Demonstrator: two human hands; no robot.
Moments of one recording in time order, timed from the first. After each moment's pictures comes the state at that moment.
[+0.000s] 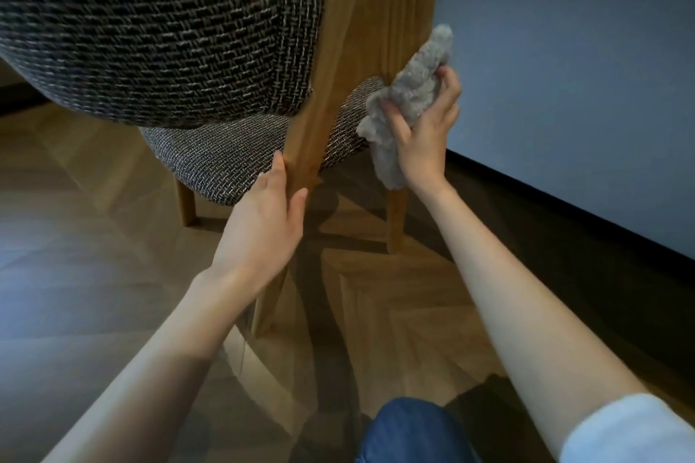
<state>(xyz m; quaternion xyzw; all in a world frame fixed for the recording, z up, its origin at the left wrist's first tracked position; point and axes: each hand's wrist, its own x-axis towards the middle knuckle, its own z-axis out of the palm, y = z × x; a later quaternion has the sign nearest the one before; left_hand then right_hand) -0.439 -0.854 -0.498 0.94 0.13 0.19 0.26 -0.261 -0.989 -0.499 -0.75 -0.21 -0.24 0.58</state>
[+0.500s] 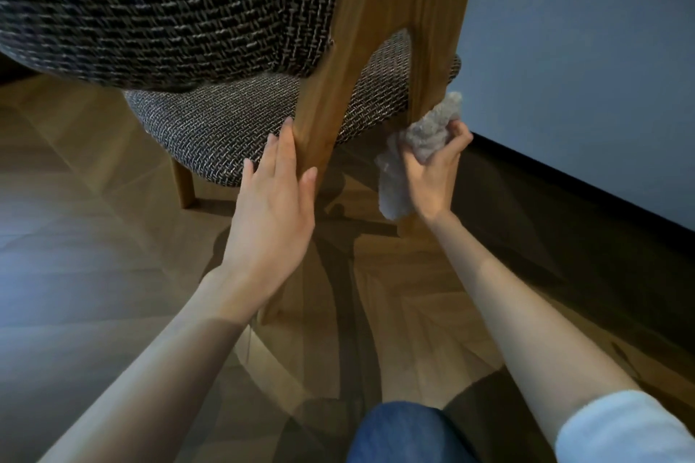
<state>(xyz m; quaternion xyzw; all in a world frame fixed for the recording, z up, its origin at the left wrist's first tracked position) -0.429 -0.846 -0.527 0.93 0.09 0.24 0.27 -0.244 -0.995 -0.601 -0.79 -0.13 -0.21 0.56</state>
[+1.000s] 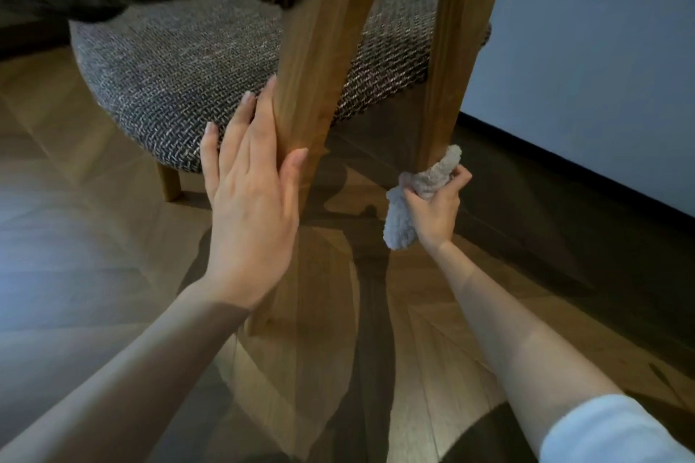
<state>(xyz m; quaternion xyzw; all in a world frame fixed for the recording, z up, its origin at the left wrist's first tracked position) -0.400 -0.836 -0.575 0.89 0.10 0.39 0.21 -0.217 -1.001 -0.706 -0.80 -0.03 -0.12 0.59</state>
